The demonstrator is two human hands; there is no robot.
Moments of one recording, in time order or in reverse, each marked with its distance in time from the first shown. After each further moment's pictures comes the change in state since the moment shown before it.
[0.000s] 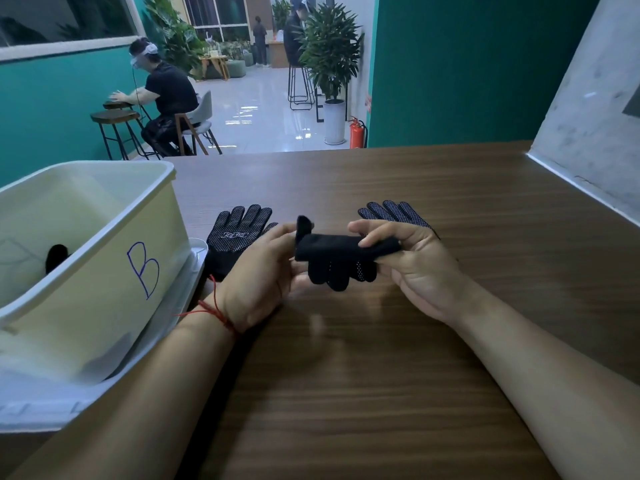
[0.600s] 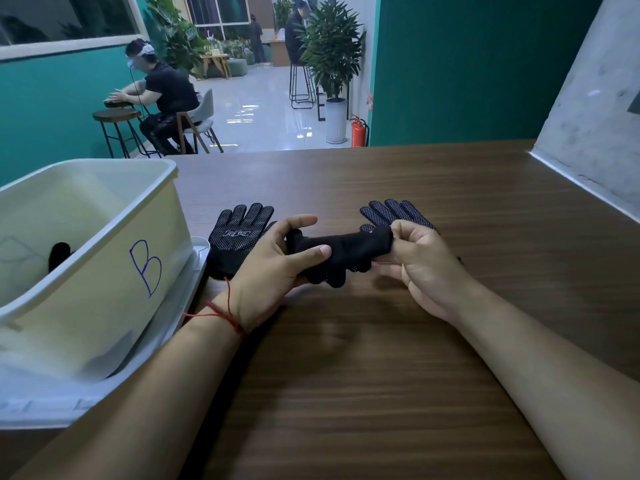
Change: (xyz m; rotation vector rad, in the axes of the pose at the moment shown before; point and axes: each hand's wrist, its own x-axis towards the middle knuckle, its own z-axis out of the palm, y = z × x) left_hand 0.005 -0.012 -0.007 0.194 0.033 0.148; right_hand 0.007 0.007 -0.006 -0.089 0.204 0.166
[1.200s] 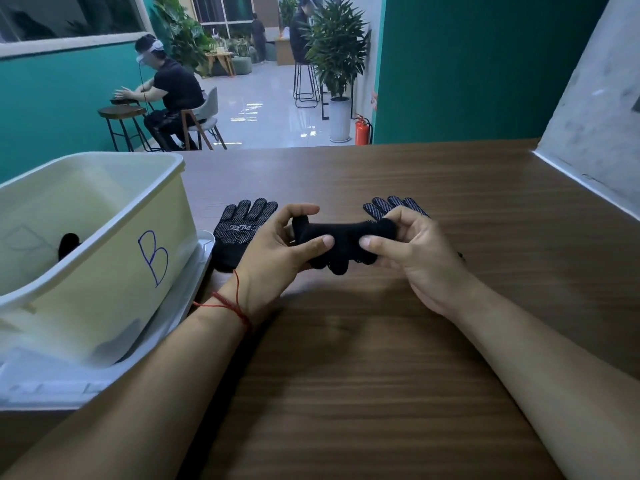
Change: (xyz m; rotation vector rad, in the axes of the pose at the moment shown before) left_hand -0.004 0.005 0.001 0.097 0.030 0.123; right_hand -0.011 -0.009 0.010 -0.058 -0.012 -0.121
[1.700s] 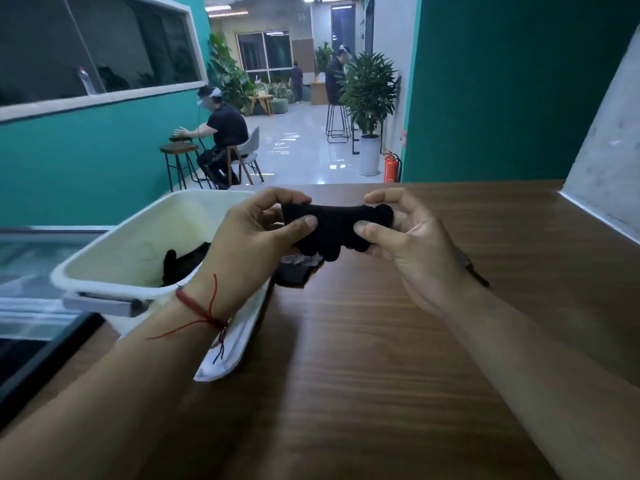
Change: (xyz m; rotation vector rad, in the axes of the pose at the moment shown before) left_hand -0.076 0.129 -0.052 0.223 0.157 0.221; right_hand -0.026 -0.083 0.089 0.124 -0.077 -0.176
